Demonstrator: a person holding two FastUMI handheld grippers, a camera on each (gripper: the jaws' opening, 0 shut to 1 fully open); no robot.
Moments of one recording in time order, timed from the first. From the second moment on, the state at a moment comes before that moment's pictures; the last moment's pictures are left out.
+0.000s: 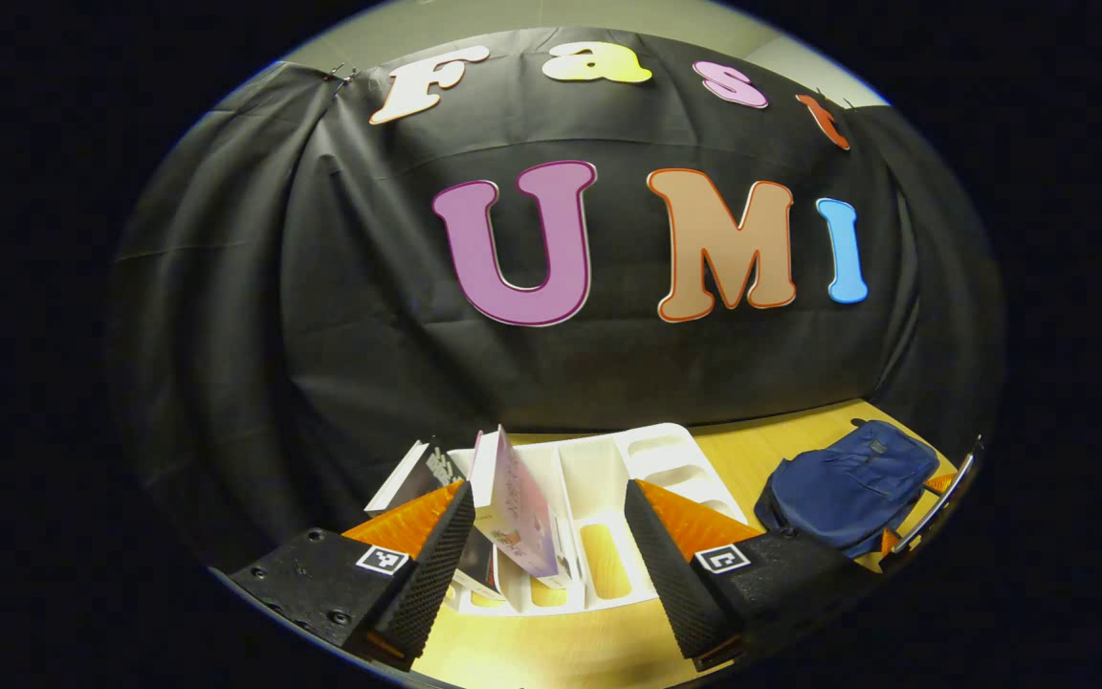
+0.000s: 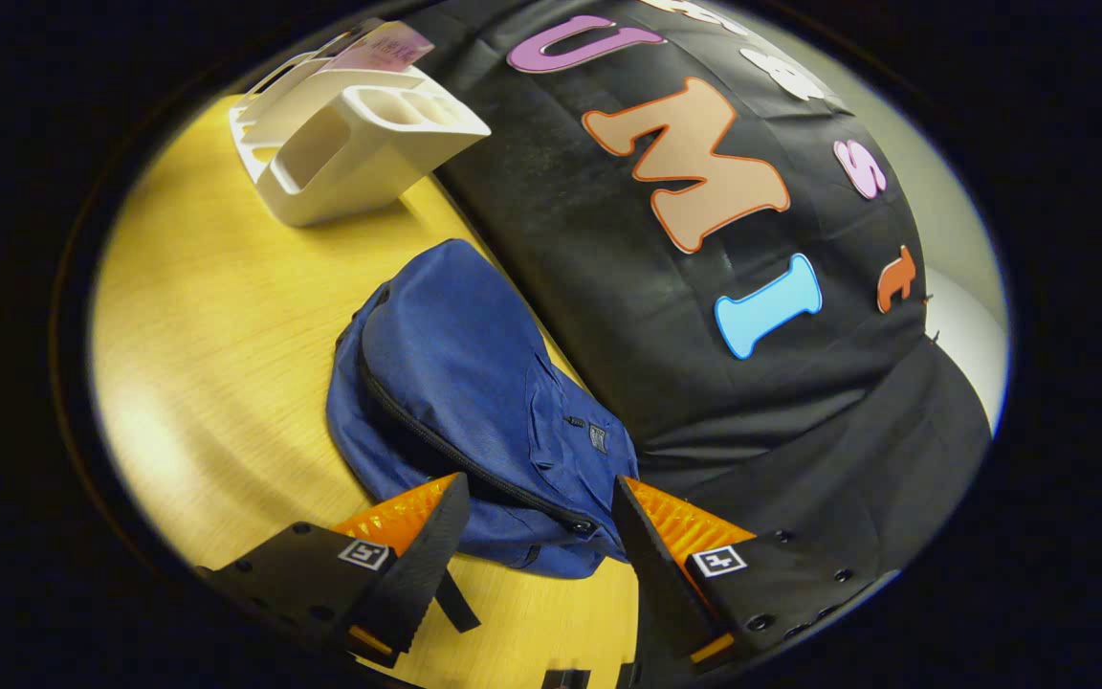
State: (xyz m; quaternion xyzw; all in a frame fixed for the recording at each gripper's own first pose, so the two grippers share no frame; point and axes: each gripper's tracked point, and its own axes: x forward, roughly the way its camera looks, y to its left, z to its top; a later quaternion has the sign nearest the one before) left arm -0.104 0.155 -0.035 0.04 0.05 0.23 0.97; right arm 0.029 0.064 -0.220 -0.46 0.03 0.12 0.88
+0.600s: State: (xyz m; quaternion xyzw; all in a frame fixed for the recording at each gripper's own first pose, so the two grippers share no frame) left arm -0.135 0.199 -0.042 0.05 0.05 0.30 0.95; right arm 0.085 0.092 -0.221 -0.48 0.02 0.12 0.87
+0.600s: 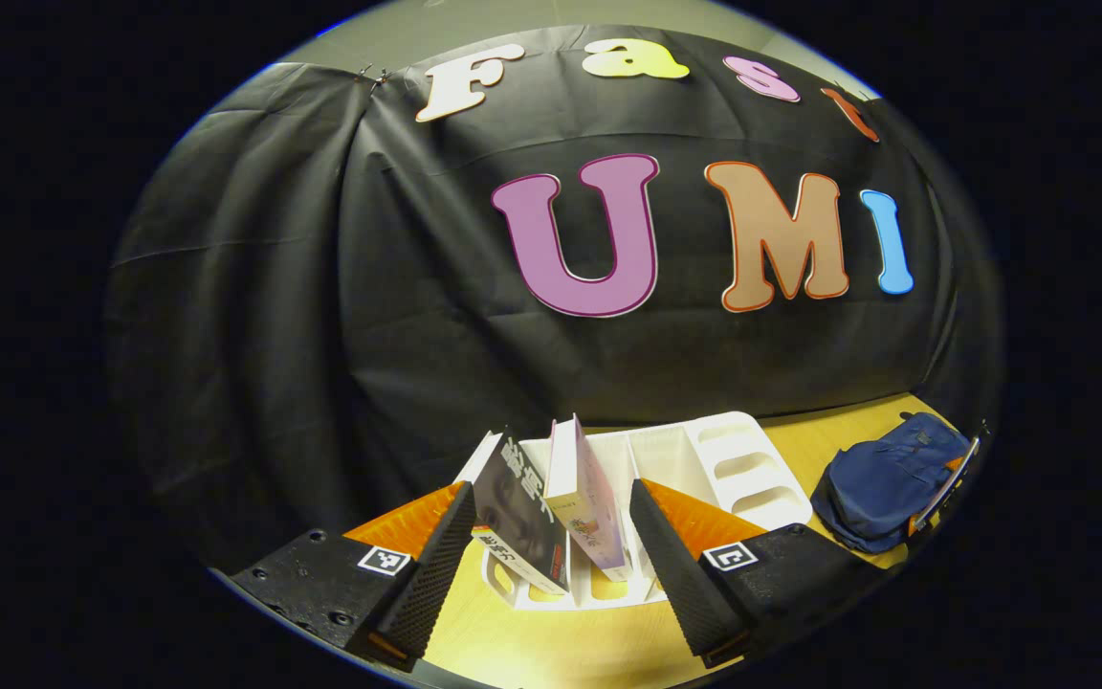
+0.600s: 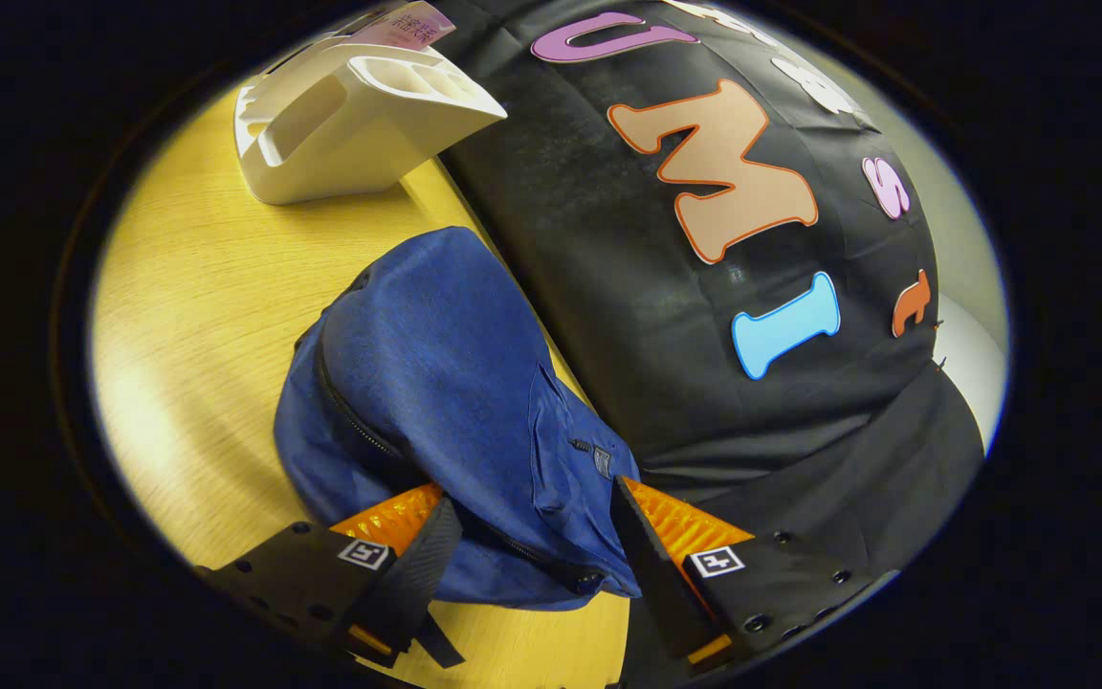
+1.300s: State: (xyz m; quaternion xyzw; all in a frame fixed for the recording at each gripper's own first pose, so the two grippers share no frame) left arm -0.139 0.219 -0.021 0.02 0.04 0.32 0.95; right arm 0.133 0.126 -0.240 -0.52 -0.01 0.14 0.84
